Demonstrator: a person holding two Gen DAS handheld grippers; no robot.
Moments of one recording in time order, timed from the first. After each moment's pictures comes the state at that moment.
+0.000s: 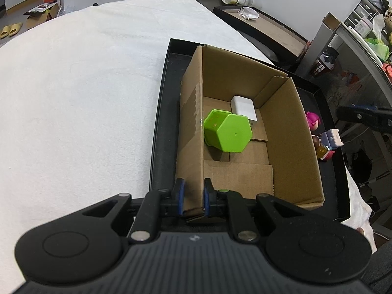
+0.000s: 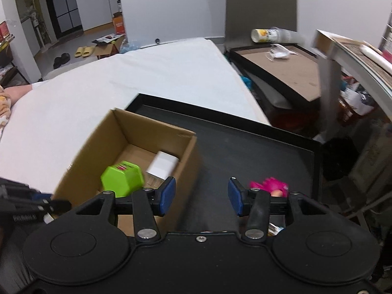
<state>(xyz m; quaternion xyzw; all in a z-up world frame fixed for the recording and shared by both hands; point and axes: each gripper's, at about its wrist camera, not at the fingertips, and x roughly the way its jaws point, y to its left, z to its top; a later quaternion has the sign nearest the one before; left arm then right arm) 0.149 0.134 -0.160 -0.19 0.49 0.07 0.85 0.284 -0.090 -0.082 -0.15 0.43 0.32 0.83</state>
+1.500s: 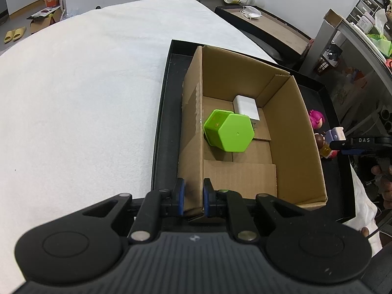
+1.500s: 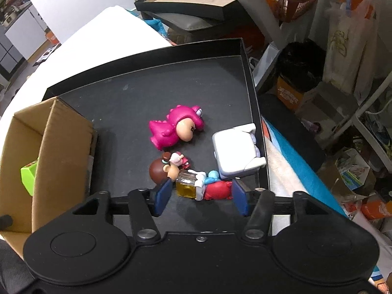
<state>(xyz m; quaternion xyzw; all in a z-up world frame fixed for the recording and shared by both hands) 0.149 0.130 -0.158 -0.18 0.49 0.08 0.85 0.353 -0.192 -0.180 -0.02 0.56 0.20 0.81</state>
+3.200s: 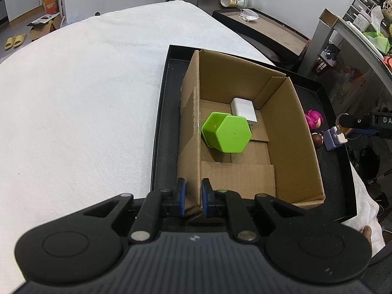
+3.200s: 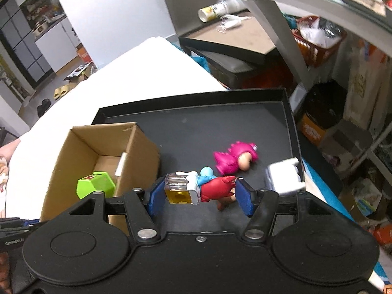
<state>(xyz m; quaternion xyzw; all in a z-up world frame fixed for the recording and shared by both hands) 0.147 0.124 -0.153 -0.17 0.49 0.08 0.85 0.314 -0.157 -0.115 -0.01 0.48 0.26 0.84</state>
